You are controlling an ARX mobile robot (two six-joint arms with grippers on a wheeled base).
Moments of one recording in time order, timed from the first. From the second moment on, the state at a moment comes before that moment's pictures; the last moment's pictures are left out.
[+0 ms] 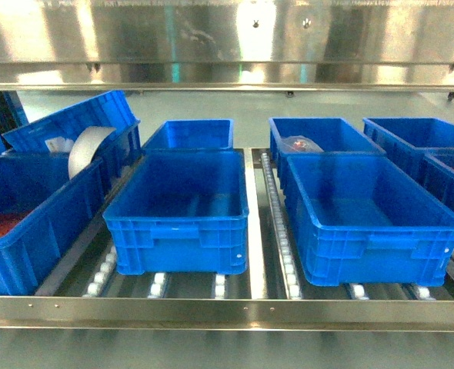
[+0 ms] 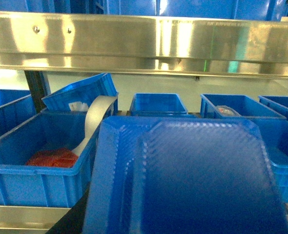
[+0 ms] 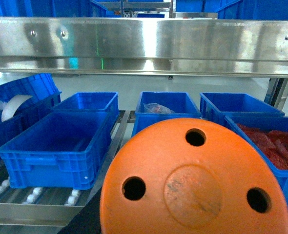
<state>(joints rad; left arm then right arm) 0.00 0.01 0.01 -0.01 0.00 0.00 0.00 0.00 0.01 -0.01 0.00 0.01</state>
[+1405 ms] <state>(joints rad) 0.00 0.01 0.01 -0.01 0.00 0.00 0.00 0.00 0.01 -0.01 0.00 0.01</state>
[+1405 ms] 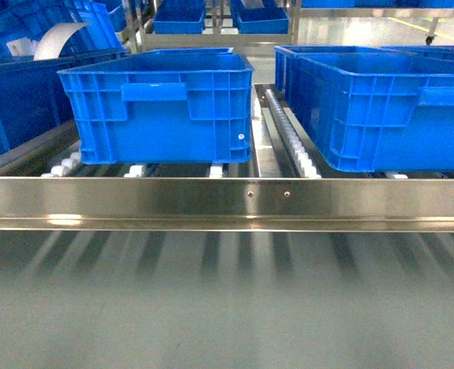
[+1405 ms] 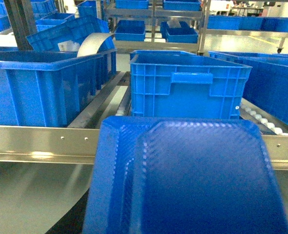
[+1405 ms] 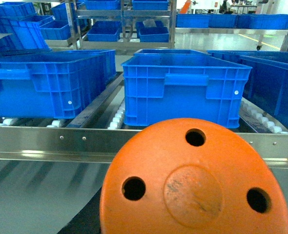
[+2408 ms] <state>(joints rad) 0.00 0.01 0.01 -0.01 0.00 0.00 0.00 0.00 0.01 0.00 0.00 0.01</state>
